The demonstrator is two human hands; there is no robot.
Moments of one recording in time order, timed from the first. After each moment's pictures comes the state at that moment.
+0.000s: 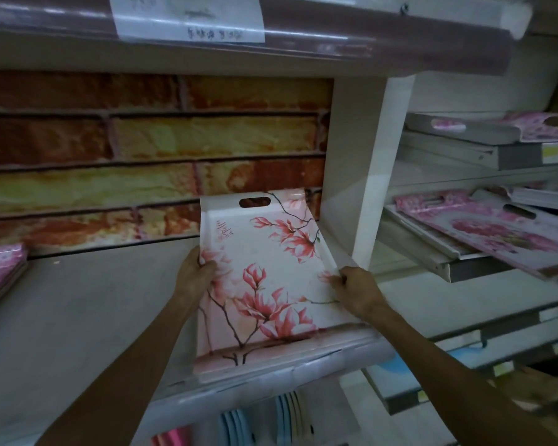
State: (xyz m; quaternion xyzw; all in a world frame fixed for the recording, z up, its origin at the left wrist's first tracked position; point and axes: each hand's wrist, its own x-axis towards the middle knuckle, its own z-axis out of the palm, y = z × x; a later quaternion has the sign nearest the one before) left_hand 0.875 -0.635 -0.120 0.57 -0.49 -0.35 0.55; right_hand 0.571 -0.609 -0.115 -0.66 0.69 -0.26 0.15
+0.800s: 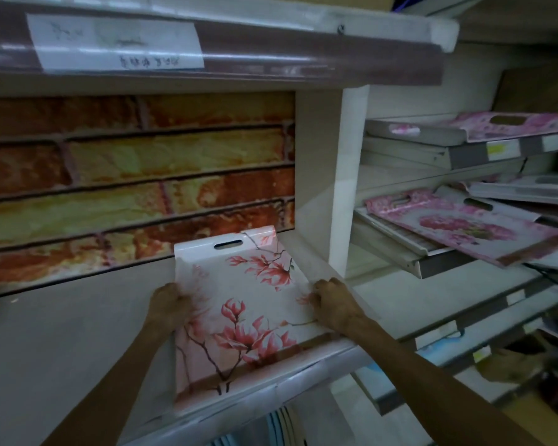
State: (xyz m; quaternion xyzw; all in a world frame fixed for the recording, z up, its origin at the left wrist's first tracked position) left_hand 0.877 -0.640 -0.122 0.71 -0.58 -0.20 0.34; right_hand 0.568 -0.607 -0.129 -0.67 0.70 -0.22 0.14
